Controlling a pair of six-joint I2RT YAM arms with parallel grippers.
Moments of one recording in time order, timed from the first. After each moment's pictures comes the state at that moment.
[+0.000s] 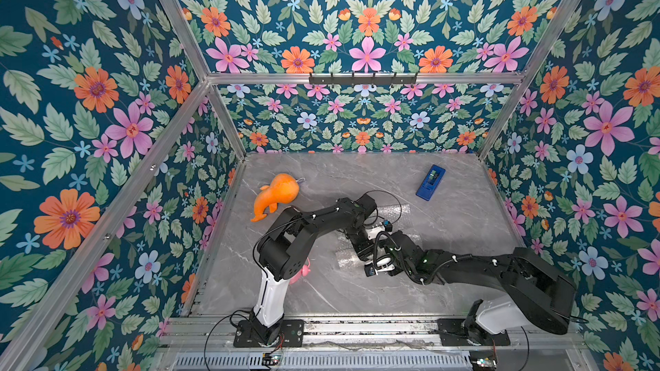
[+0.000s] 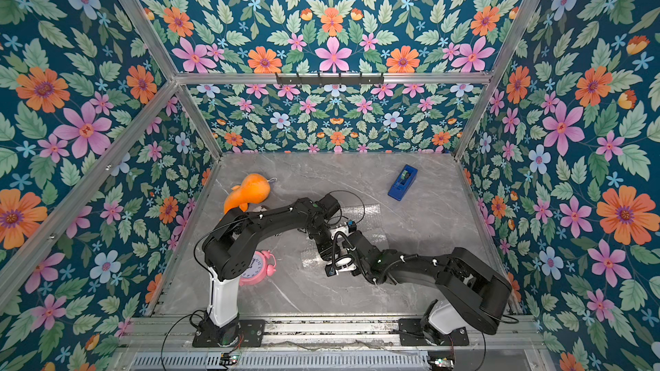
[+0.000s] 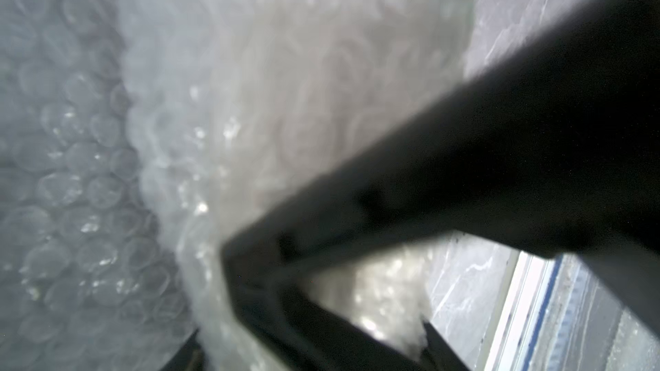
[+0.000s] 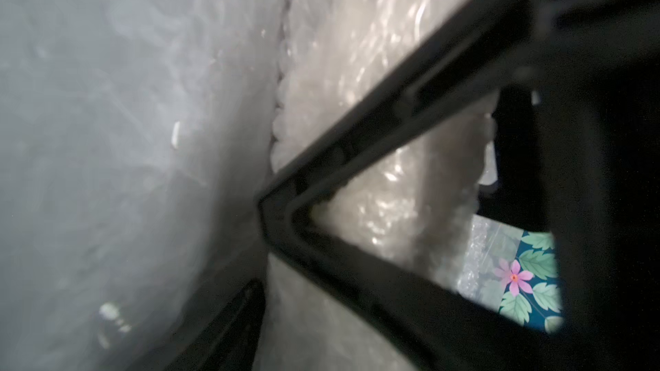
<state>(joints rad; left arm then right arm) -0.81 2.03 1.35 -0.85 0.49 0.44 0.87 1.48 0.56 0.08 0.19 -1.19</state>
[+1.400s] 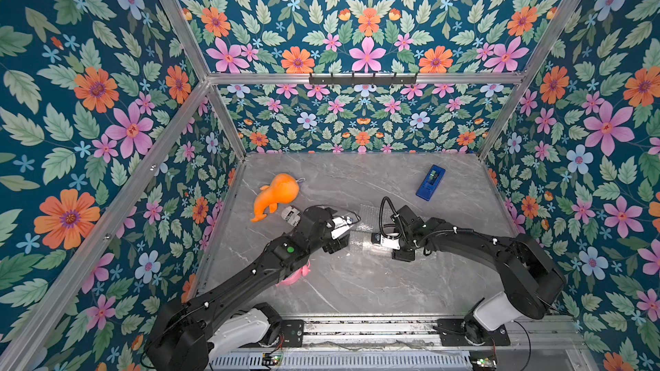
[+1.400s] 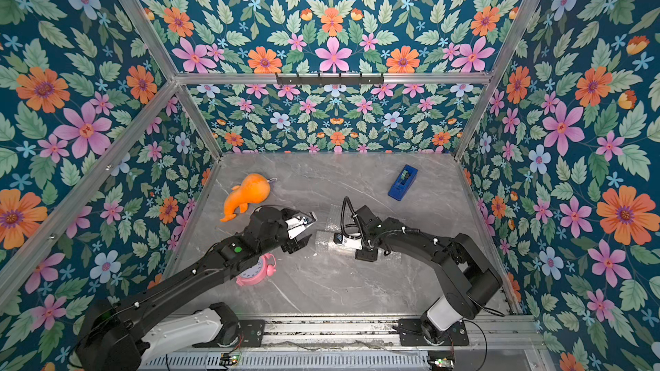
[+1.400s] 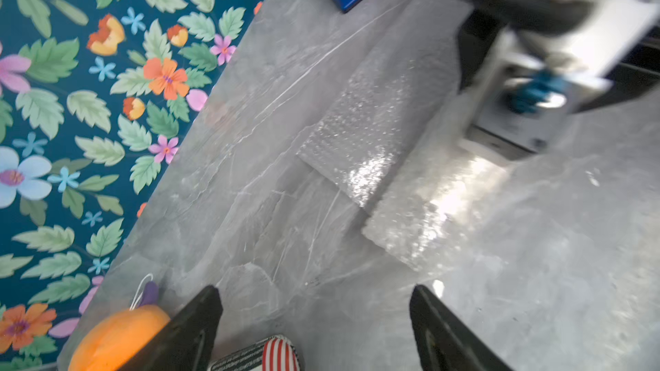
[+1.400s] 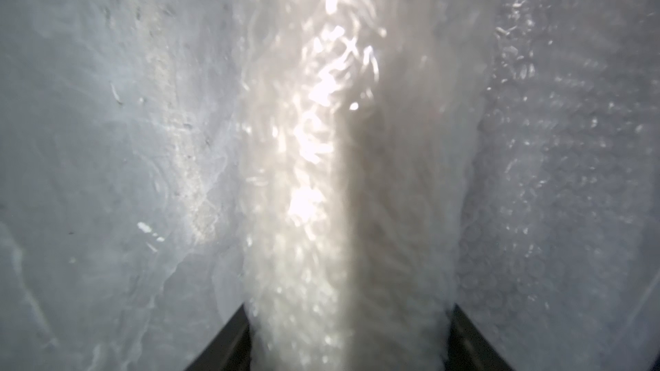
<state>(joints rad) -0.78 1.05 0.67 -0.18 -0.03 0.61 0.63 1.59 0.91 -0.56 -0.12 -0.79</state>
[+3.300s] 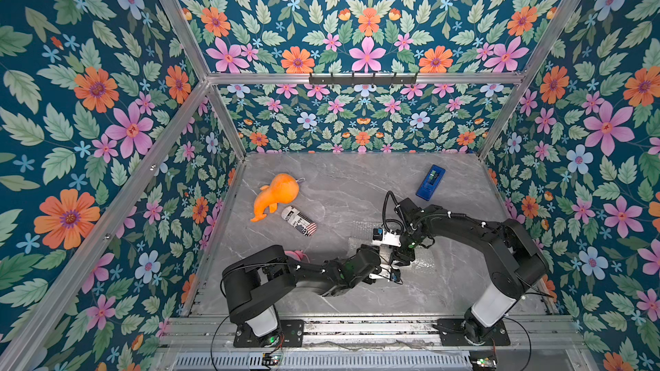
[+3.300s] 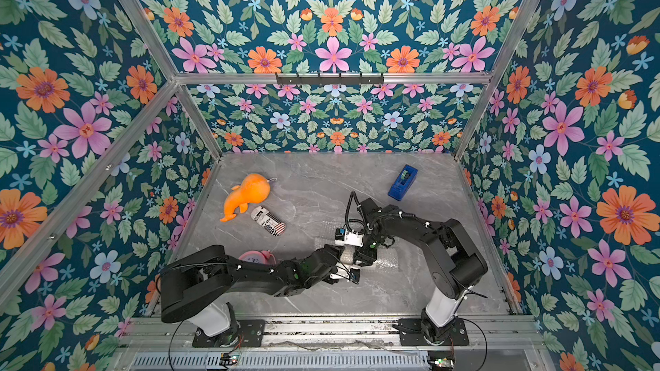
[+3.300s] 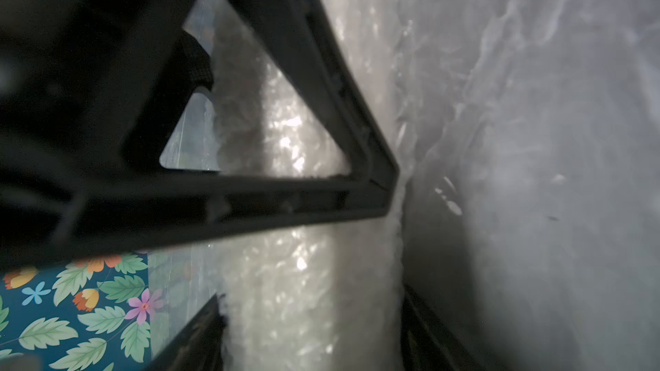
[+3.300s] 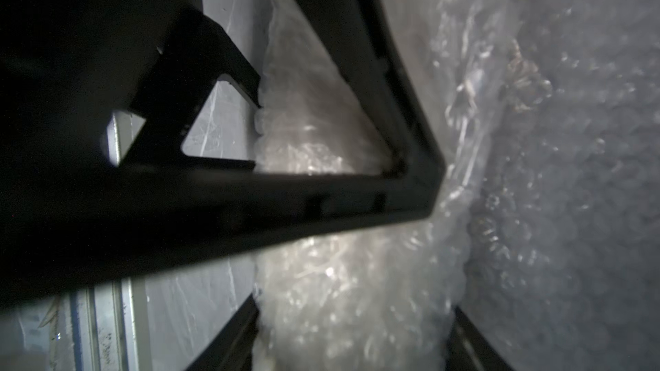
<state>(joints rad) -1.18 1.67 0.64 0.31 -0.31 0.90 0.54 1.70 1.00 -0.76 -0.51 -0.82</state>
